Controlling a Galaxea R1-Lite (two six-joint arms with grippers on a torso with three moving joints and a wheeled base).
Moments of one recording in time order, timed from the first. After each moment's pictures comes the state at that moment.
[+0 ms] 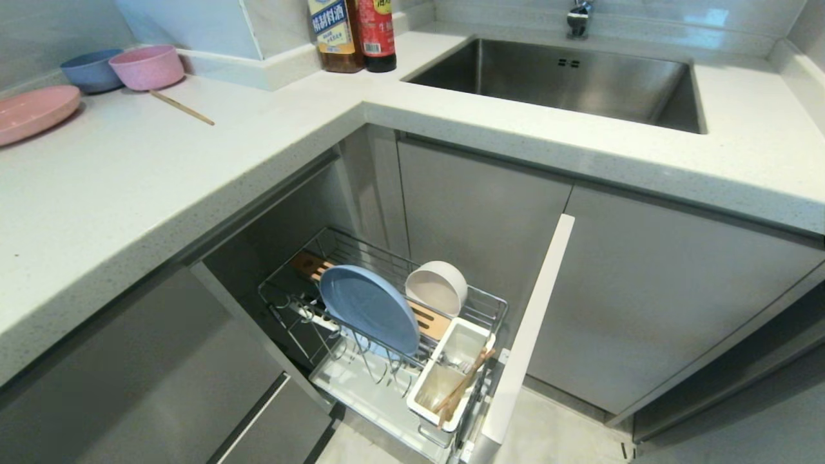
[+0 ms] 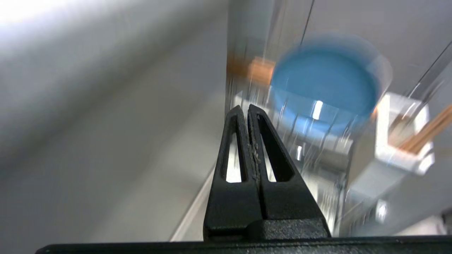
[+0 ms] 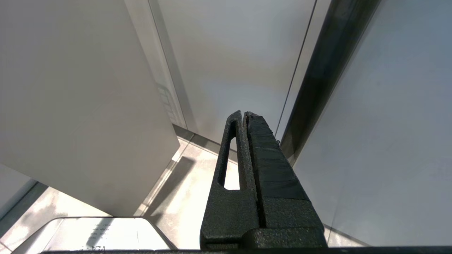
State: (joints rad) left arm 0.01 0.00 -0.09 -0.06 -0.01 -0.01; right arm 0.00 0.00 0.00 0.00 0.00 0.01
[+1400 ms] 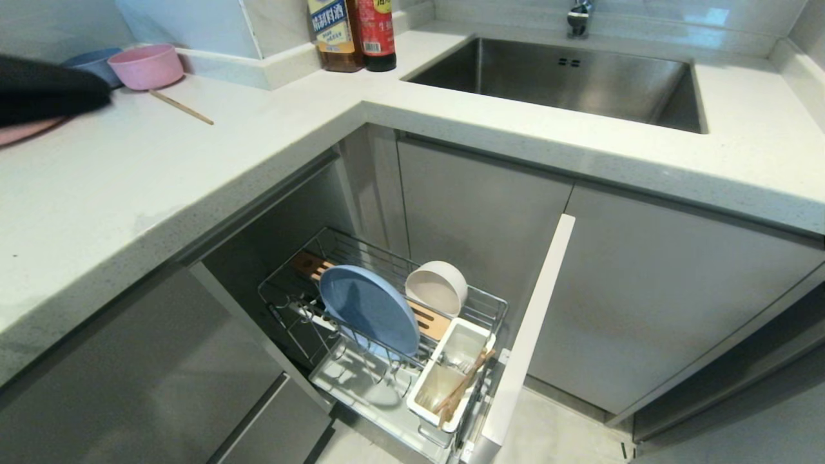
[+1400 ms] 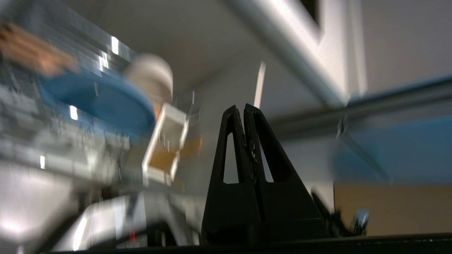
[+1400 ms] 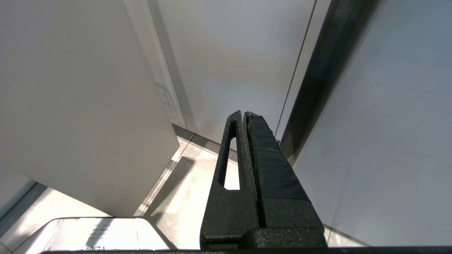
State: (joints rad) left arm -0.74 1.11 -1.45 0.54 0.16 -0.64; right arm 0.00 0.00 0.00 0.00 0.00 0.01
